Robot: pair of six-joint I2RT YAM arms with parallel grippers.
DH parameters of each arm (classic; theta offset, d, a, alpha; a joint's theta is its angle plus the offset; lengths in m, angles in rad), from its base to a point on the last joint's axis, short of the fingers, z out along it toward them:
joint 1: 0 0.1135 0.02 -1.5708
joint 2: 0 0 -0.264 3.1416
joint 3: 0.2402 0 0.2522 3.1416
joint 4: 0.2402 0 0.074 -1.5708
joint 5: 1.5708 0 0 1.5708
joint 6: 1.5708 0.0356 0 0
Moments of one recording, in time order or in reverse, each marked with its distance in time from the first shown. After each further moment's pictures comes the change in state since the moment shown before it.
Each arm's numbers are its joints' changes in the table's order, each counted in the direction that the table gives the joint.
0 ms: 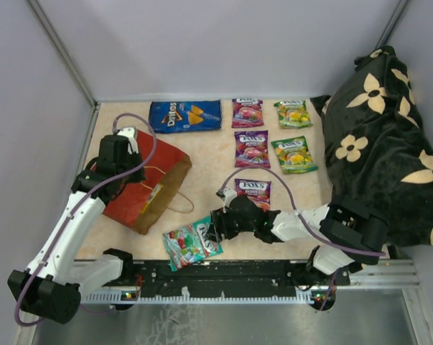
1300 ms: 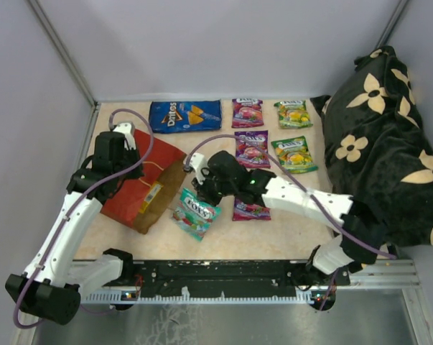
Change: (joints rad) left arm 0.000 -0.016 0.058 0.021 0.000 0.006; right arm -0.055 0.060 0.640 0.603 -0.048 -0.645
